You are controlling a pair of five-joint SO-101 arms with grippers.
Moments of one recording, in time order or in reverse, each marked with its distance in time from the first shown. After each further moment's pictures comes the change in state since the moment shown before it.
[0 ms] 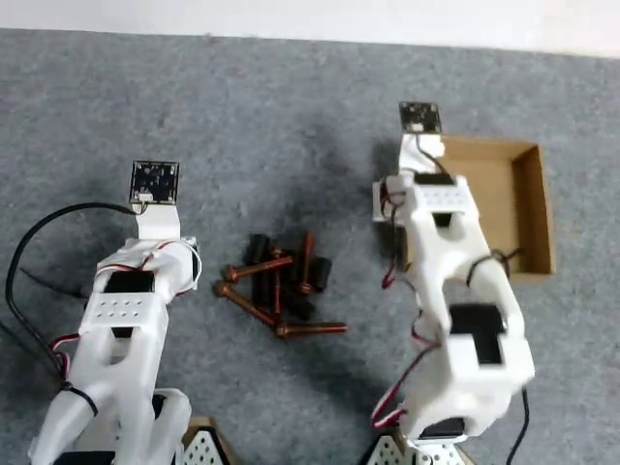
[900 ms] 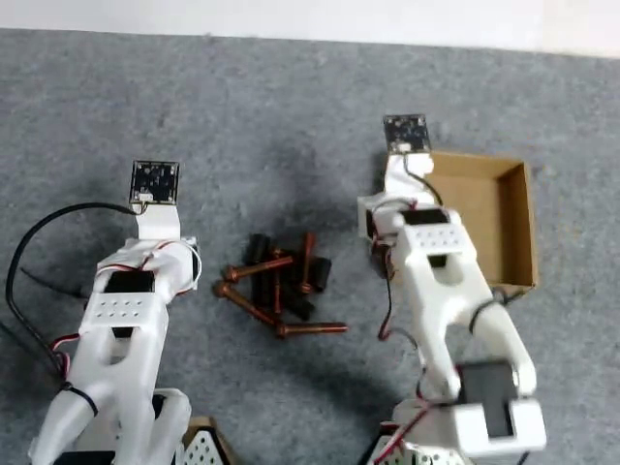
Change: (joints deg) left arm 0.0 0.0 0.0 0.0 0.0; right arm -4.0 -8.0 12.4 -8.4 0.1
